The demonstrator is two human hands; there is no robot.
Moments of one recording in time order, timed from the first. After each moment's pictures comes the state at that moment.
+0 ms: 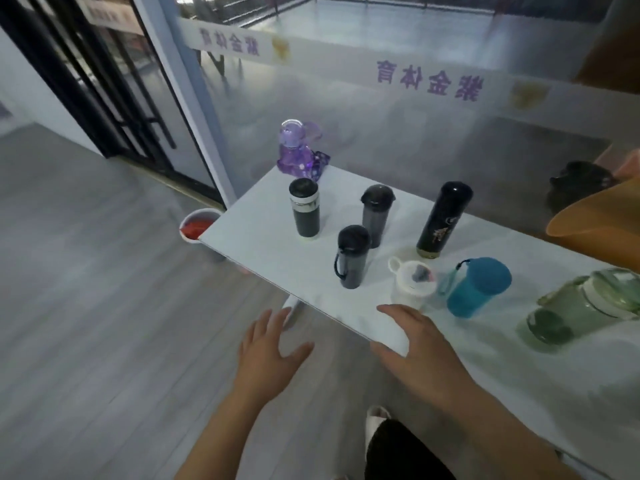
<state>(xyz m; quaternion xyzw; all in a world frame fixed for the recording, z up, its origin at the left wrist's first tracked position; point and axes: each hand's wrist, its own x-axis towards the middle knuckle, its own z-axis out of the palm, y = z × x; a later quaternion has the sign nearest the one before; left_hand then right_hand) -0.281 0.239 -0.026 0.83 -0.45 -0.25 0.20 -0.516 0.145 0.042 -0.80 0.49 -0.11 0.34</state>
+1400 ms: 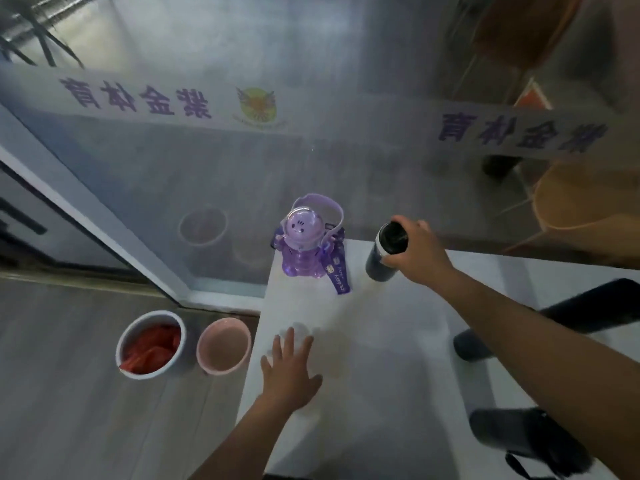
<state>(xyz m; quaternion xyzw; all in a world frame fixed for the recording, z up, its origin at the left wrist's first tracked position) 0.067 -0.146 -0.121 0.68 -0.65 -0.32 -0.10 -0.178 -0.297 0.015 -0.65 0.70 -0.15 0.25</state>
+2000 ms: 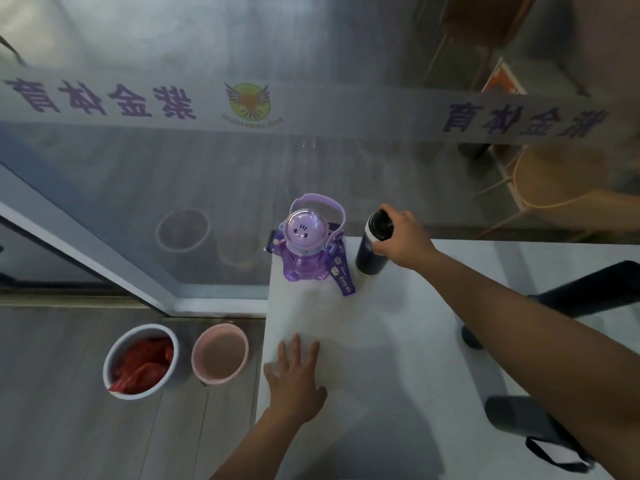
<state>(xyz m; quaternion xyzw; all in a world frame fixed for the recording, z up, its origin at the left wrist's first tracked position) 0.093 -0.158 -0.141 0.63 -0.70 -0.31 -0.15 -0.135 -0.331 0.010 -0.60 0.74 -0.12 0.27</state>
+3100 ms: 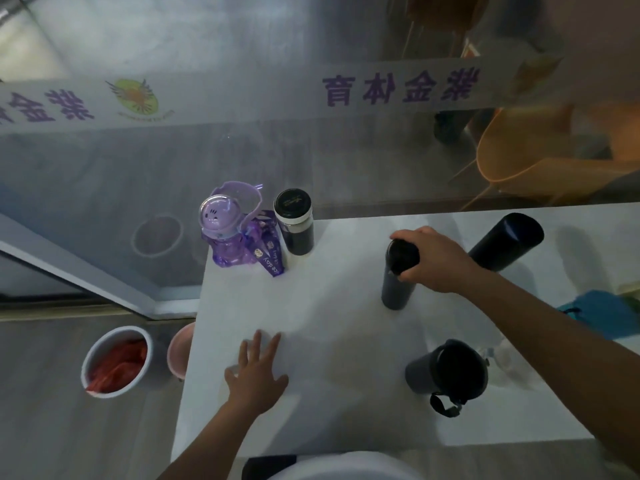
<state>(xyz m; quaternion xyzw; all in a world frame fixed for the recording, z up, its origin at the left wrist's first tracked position) 0.010 -0.109 -0.142 0.67 -0.67 -0.28 -0.15 -0.335 -0.200 0.018 -0.66 0.70 -0.04 0.26</state>
